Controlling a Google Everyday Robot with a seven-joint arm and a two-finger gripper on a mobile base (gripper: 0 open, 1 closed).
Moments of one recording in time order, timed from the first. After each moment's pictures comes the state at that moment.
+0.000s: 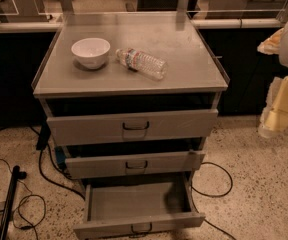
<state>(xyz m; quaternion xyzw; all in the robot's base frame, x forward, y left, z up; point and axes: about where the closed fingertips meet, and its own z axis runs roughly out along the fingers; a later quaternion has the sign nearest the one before) 0.438 -0.217 0.977 -0.60 0.78 -0.03 0.16</state>
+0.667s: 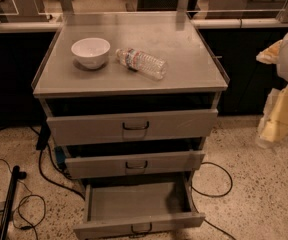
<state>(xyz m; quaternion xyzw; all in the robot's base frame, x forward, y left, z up) 0.433 -0.213 0.961 -0.60 0.78 -0.03 0.16</state>
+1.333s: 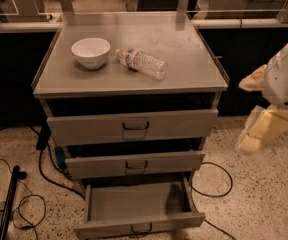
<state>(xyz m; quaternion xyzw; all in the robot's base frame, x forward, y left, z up) 0.424 -0.197 0.928 -0.60 0.78 0.00 0.19</state>
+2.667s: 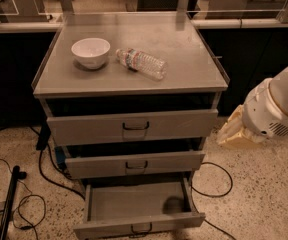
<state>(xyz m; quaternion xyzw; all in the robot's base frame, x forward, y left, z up) 0.414 -0.179 0.866 -0.59 0.78 0.06 0.19</state>
